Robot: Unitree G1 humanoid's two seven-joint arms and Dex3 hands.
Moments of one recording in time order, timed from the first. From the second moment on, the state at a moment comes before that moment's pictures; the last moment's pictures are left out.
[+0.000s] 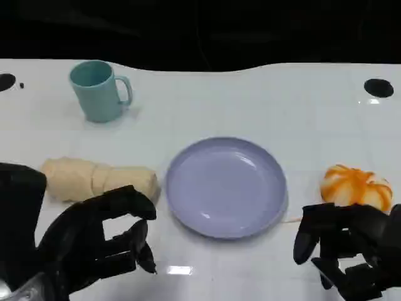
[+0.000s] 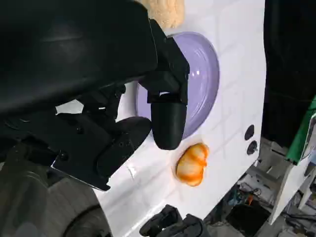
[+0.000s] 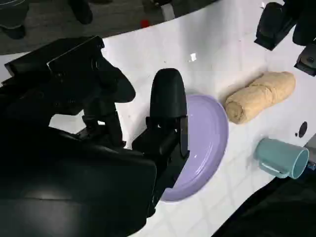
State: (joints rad) left arm 0.04 0.18 0.11 -0.53 -0.53 0.95 -0.22; right arm 0.11 -0.42 0.13 -0.54 0.03 0.50 0.45
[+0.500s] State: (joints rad) left arm 0.04 0.18 0.11 -0.53 -0.53 0.95 -0.22; right arm 0.10 -0.42 0.13 -0.55 0.03 0.50 0.45
